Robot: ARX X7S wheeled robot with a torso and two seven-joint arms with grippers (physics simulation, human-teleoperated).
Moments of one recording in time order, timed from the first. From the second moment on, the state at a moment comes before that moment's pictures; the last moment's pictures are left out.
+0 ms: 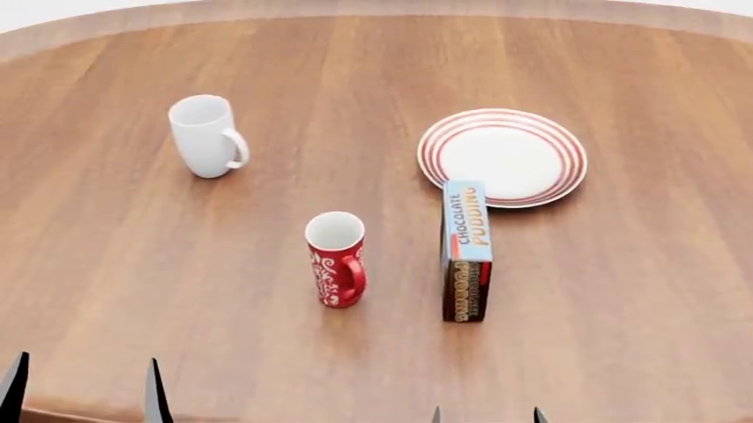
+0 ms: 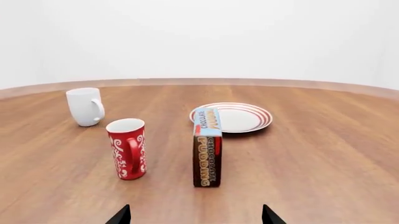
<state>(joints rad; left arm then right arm) -0.09 -0.16 0.22 -0.32 0.07 0.76 -0.30 0.01 0.17 -0.20 0.01 0.17 -0.04 0.17</state>
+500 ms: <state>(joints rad) -0.09 -0.17 0.23 -0.32 0.06 0.76 -0.32 0.02 0.18 -0.21 0.01 0.18 -0.05 0.18</state>
